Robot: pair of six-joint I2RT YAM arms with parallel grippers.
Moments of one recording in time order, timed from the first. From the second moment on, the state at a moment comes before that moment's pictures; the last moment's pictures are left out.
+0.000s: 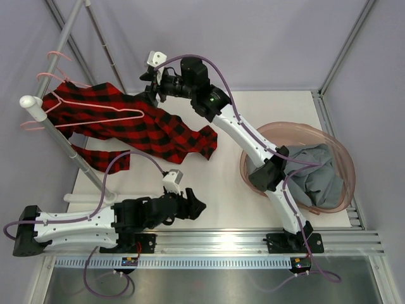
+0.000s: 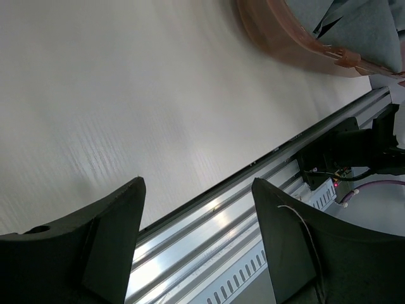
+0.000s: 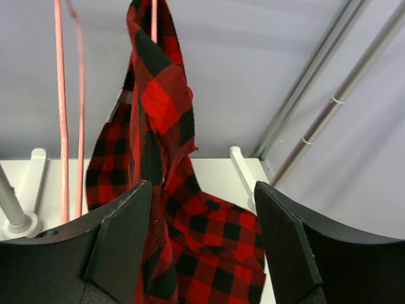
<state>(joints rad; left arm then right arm) -1.37 0.77 0.50 -0.31 -0.48 -0.98 0.81 2.31 2.64 -0.28 -0.53 -0.27</state>
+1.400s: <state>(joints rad) -1.37 0.79 0.44 -0.26 -0.47 -0.98 0.89 2.37 2.75 -0.24 -0.68 -0.10</state>
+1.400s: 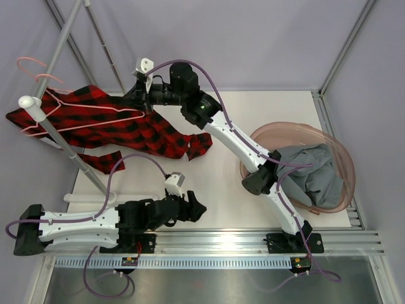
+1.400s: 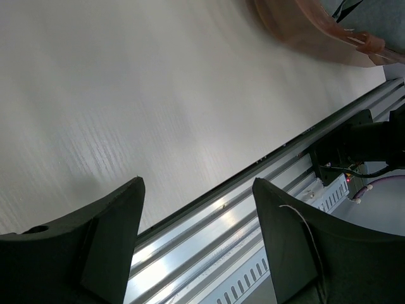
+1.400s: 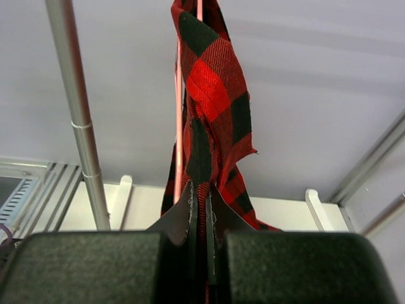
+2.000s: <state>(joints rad) -1.39 0.80 0.43 -0.19 -0.45 -0.99 0.91 2.49 2.80 -0.12 -0.73 -0.02</state>
